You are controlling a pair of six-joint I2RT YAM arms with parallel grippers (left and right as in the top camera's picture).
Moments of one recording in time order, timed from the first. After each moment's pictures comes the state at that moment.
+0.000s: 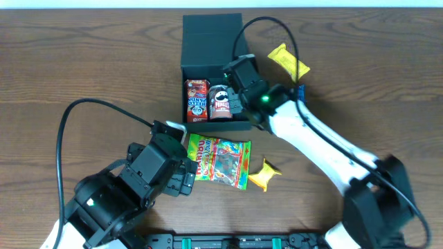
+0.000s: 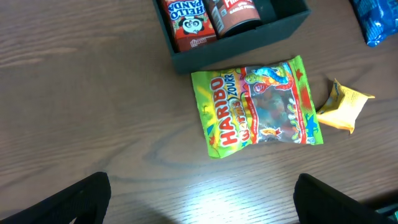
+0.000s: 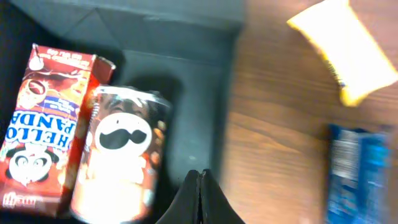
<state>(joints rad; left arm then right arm) -0.77 0.94 1.14 -1.23 -0.23 -0.38 0.61 1.73 1.32 -0.60 0.29 0.35</state>
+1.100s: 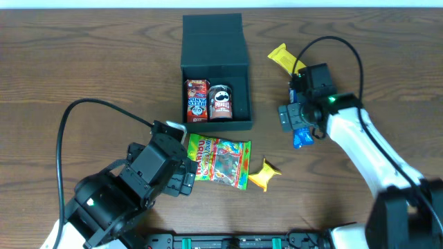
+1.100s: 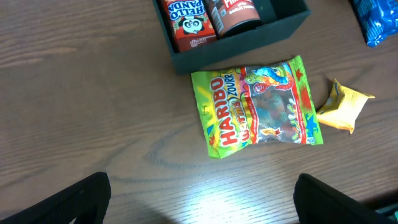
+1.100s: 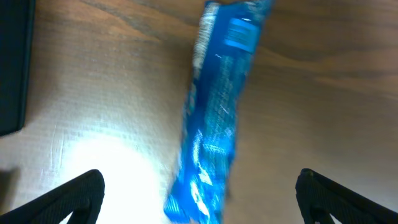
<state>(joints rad) -0.77 0.94 1.14 -1.23 -0.23 -0.38 0.22 1.61 1.06 -0.68 0.11 -0.01</state>
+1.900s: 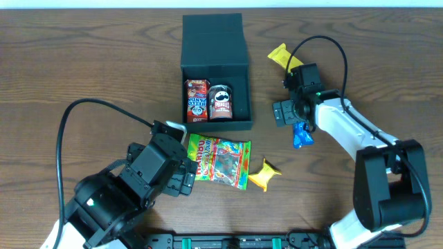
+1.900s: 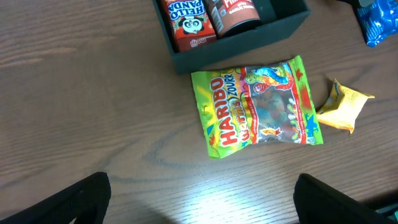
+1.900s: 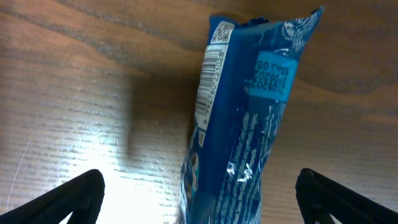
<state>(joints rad) -0.77 0.94 1.14 -1.23 -0.23 -0.38 0.21 1.77 1.05 -0.49 0.11 0.00</state>
